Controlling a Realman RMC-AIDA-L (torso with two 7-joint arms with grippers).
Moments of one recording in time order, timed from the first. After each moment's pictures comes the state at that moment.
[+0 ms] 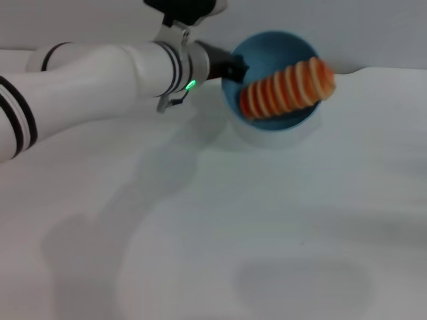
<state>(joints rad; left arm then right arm) -0.82 -2.07 1.88 0.68 2.25 0.24 -2.73 0.24 2.07 -0.71 -0.47 -0.93 -1.04 0.81</state>
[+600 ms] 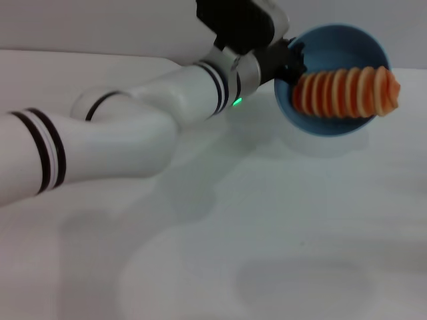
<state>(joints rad) -0.84 -2.08 2.28 0.67 2.13 -0.16 -2.75 0.21 2.07 -0.62 -0.33 -0.93 -1.21 0.74</state>
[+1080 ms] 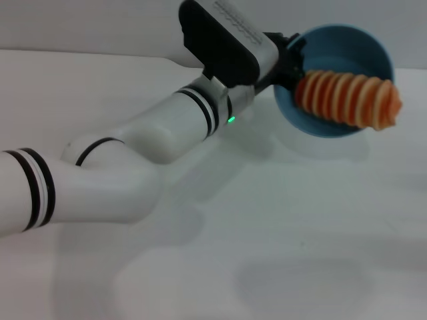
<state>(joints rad) -0.79 -2.08 2.45 0.64 2.11 -0.44 -2.75 0.22 2.07 -0.61 -0.33 -0.92 -1.24 0.74</state>
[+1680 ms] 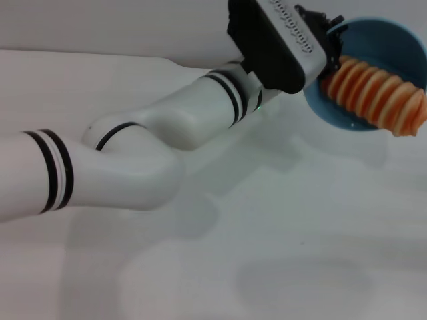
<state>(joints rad) -0.86 -2.08 2.48 0.67 2.11 -0.46 -2.53 0.22 2.07 -0.61 -0.32 -0.92 -1.24 0.74</state>
